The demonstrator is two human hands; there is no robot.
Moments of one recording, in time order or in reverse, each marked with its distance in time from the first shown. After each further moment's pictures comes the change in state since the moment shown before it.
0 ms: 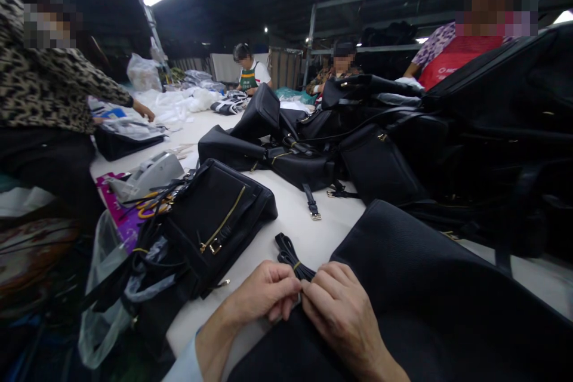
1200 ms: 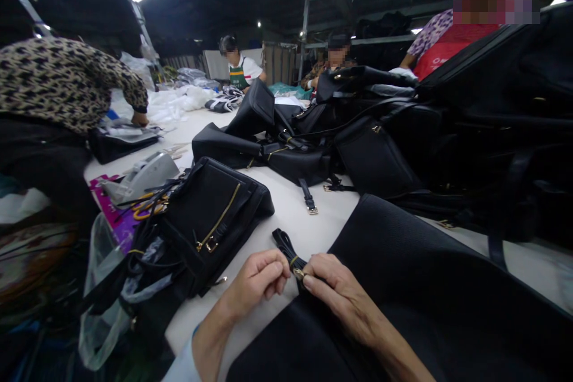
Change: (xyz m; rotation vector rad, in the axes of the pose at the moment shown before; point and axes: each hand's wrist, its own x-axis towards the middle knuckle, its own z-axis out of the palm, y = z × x) left_hand -0.008 0.004 -0.006 0.034 0.112 0.234; right_hand 0.011 0.016 -0.018 0.696 -0.462 0.529
